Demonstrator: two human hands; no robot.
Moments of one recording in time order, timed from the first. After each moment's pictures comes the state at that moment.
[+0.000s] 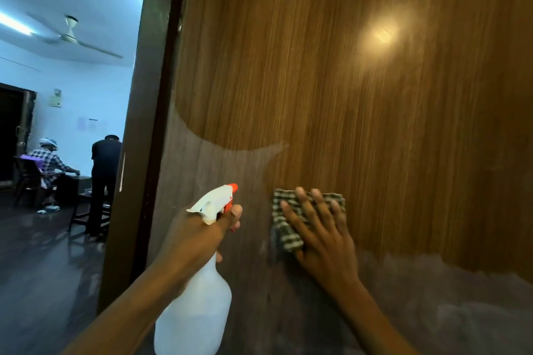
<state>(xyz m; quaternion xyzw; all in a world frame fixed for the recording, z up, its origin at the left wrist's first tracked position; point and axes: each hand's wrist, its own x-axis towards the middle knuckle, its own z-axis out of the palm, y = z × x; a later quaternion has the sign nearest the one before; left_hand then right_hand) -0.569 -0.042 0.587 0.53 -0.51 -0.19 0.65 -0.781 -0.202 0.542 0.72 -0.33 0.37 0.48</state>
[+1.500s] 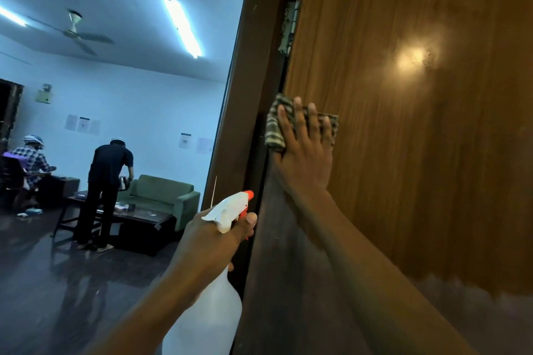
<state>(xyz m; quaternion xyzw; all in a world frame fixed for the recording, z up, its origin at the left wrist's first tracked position) -0.365 -0.023 0.591 0.49 -0.54 -0.21 0.66 -0.488 -0.176 0.706 0.66 -0.41 0.44 0.45</state>
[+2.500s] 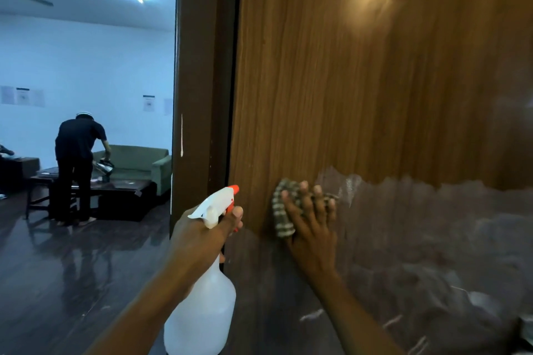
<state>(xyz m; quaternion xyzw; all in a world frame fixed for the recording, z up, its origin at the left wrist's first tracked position) -0.386 -0.016 0.501 0.49 -0.55 -0.28 0.61 -0.593 -0.171 0.423 0.67 -0.45 0.44 0.39</state>
